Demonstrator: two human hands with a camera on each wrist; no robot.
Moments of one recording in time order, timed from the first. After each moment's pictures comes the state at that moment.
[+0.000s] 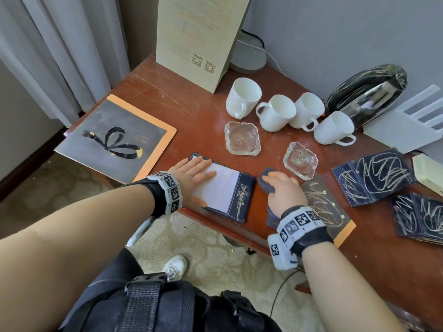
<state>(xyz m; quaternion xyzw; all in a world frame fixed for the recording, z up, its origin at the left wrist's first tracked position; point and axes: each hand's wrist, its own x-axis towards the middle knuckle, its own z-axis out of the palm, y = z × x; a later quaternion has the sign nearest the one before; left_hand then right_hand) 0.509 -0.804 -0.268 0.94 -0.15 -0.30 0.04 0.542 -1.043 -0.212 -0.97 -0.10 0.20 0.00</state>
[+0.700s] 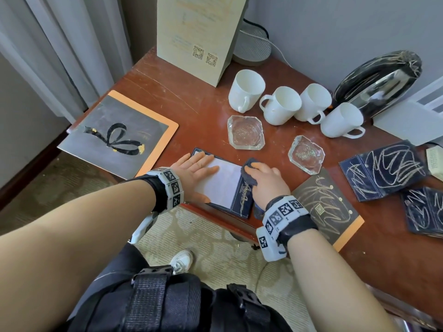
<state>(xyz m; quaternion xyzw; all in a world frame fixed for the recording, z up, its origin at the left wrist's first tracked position) 0.506 -0.804 -0.269 0.95 -0.15 -0.28 0.06 0.543 -1.011 -0.229 -0.96 -0.16 0.23 0.02</state>
